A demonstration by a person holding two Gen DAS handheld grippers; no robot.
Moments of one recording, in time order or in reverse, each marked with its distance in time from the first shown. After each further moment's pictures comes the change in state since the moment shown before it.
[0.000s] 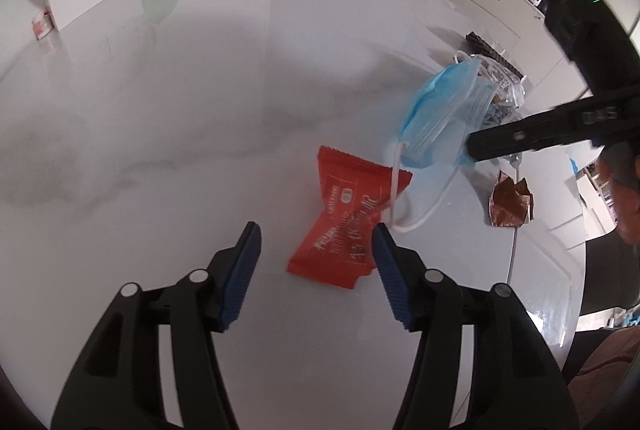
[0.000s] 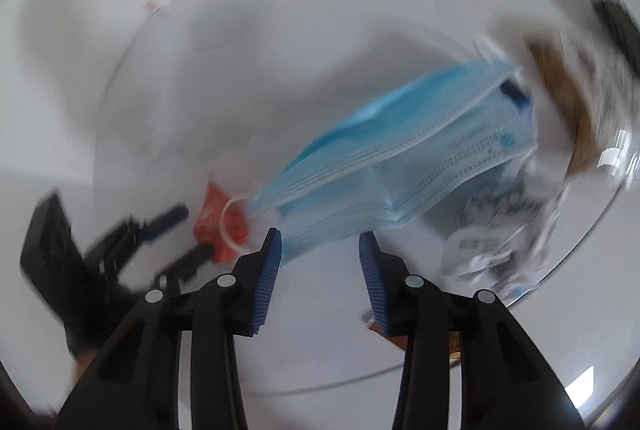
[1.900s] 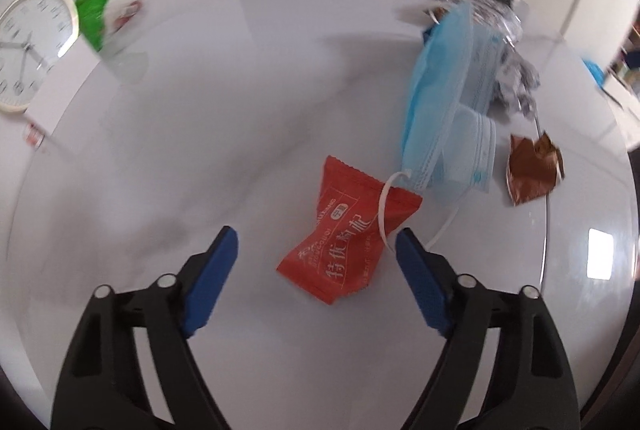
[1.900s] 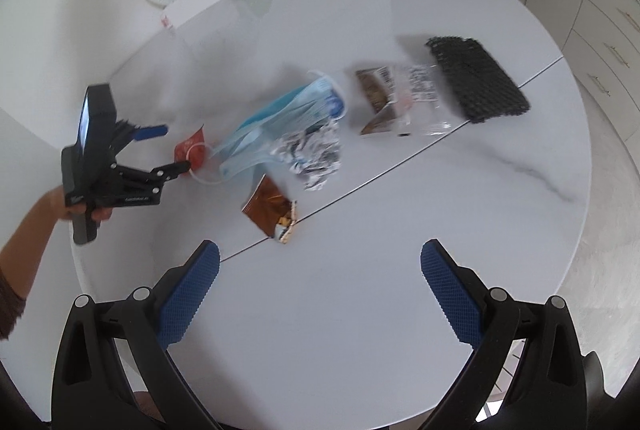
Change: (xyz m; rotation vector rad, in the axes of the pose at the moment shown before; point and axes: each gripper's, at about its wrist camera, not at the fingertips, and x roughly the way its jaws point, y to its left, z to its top) left arm 0.023 -0.048 0.025 0.346 0.072 0.171; right arm -0.132 -0.064 -0.116 -0.101 -0.203 -0.171
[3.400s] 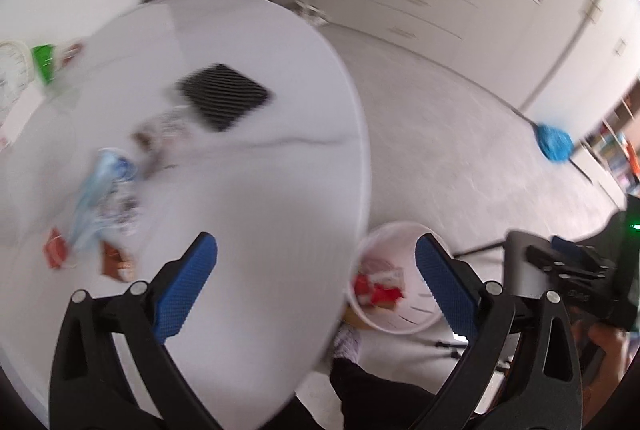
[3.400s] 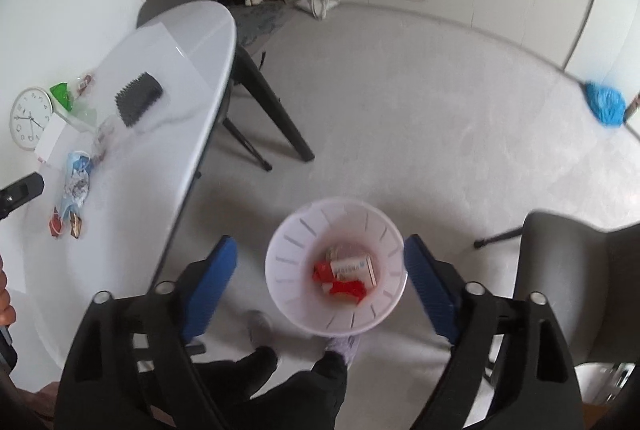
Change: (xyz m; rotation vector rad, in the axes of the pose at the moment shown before) left arm -0.119 -0.358 0.167 -0.251 -0.073 -0.063; right arm -0.151 -0.311 -0.218 0.520 -0.192 -0.265
